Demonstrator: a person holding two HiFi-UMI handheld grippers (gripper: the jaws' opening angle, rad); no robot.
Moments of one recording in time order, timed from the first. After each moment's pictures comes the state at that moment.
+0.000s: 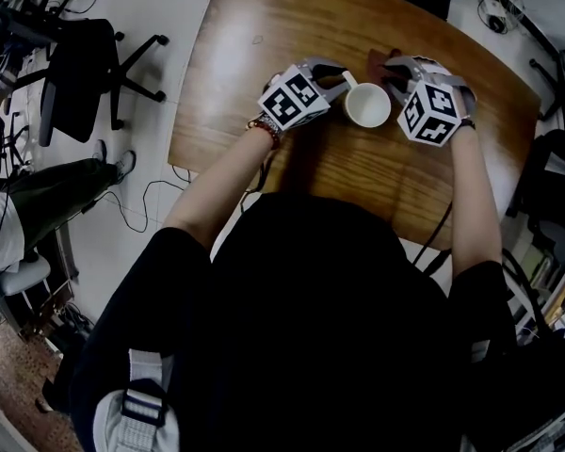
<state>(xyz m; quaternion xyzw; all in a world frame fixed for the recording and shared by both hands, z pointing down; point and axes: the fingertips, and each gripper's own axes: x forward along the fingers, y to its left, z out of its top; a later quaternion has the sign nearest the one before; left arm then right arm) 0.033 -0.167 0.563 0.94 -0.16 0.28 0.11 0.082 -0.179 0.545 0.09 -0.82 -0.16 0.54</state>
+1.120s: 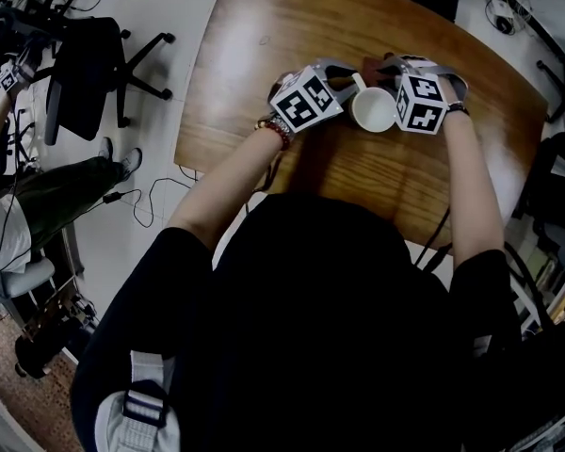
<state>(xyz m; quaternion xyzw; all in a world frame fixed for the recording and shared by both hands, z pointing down) 0.036 -0.168 0.564 0.93 -0.15 0.31 0.09 0.066 -0.178 0.590 0.01 -0.80 -0.15 0.58</state>
